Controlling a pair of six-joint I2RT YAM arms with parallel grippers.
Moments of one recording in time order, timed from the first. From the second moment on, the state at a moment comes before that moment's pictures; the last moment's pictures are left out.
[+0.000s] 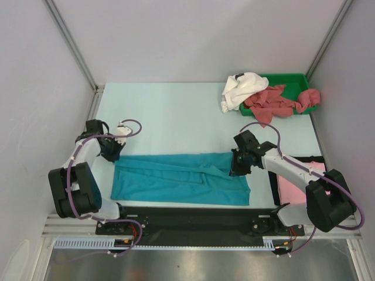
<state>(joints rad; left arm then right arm) 0.25 1.44 0.88 -0.65 0.30 0.86 0.52 1.35 0.81 -0.62 -0.14 0.60</state>
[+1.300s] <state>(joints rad) 0.28 1.38 1.07 -0.96 0.34 1.00 0.62 1.41 1.05 -0.64 -0.10 0.50</state>
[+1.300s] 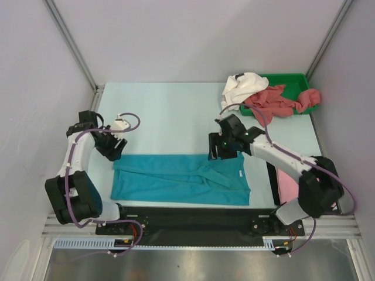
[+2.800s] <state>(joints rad) 0.02 1.42 1.06 -0.82 0.38 0.70 0.78 1.43 1.02 -0.63 -0.32 0.42</state>
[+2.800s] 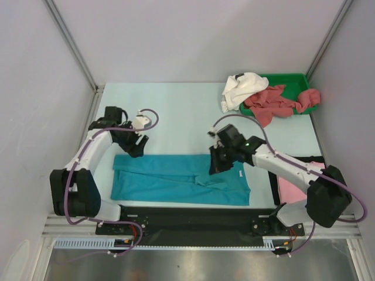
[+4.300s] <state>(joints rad) -0.88 1.49 1.07 -0.62 0.33 0.61 0.26 1.37 0.82 -0.45 -0.18 0.56</state>
